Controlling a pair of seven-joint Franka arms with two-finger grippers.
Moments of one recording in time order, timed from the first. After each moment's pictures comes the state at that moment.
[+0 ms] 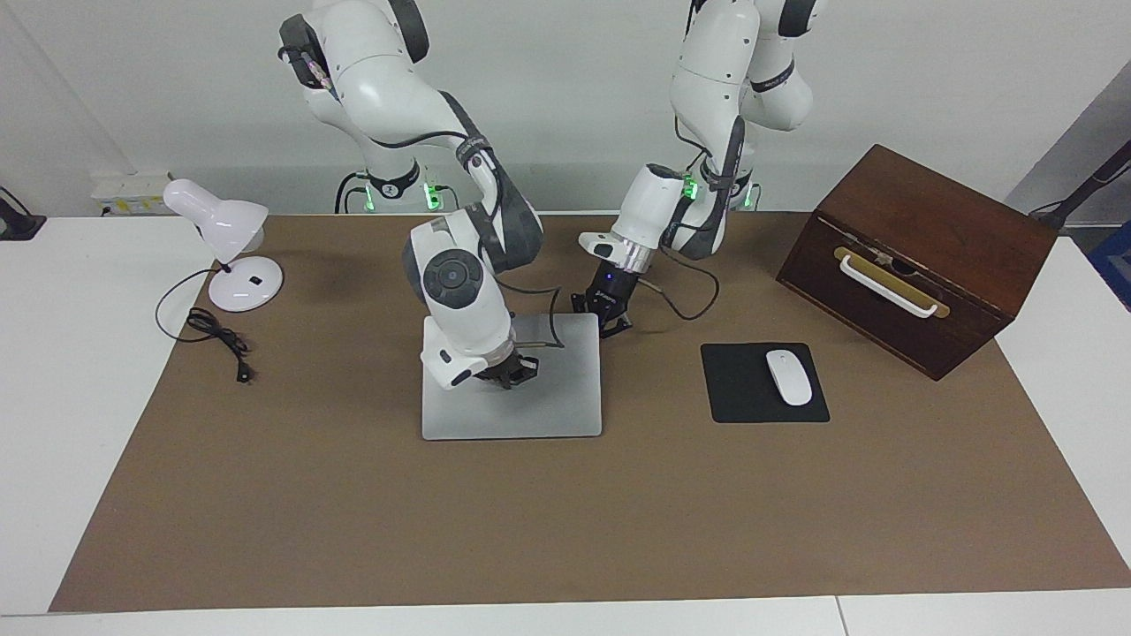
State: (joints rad) left arm -0.70 0.30 -0.03 -2.46 -0.07 3.51 0.14; right arm 0.31 0.54 0.10 -1.51 0.11 1.96 0.51
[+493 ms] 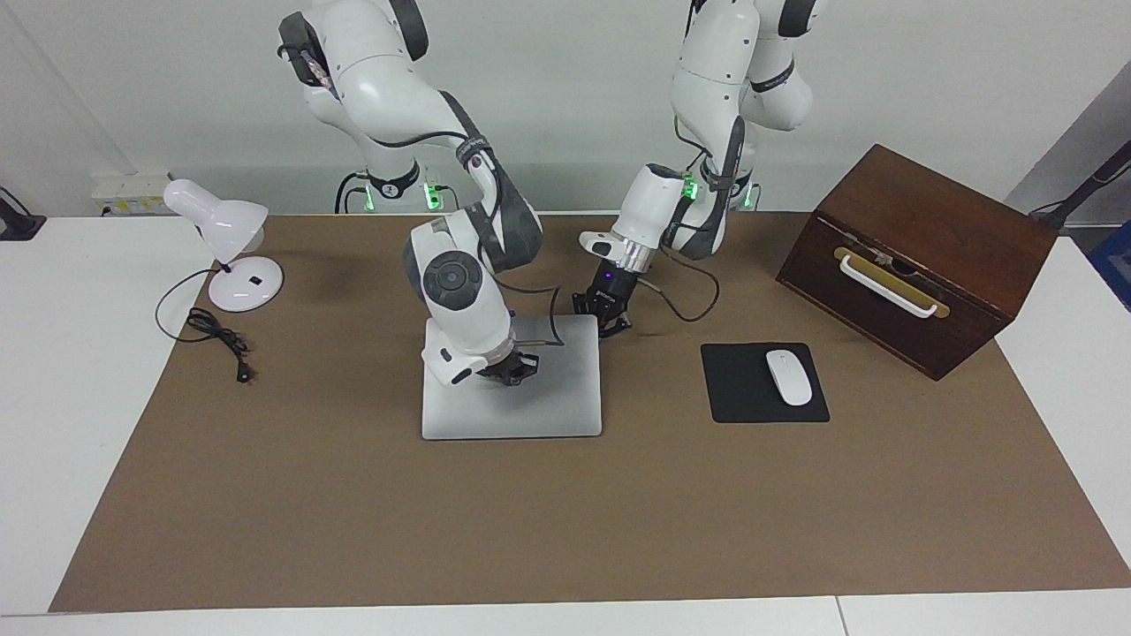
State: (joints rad) left arm -0.70 0.30 -0.03 -2.46 -0.07 3.52 0.20; right arm 0.31 0.53 0.10 -1.54 0.12 1.97 0.51
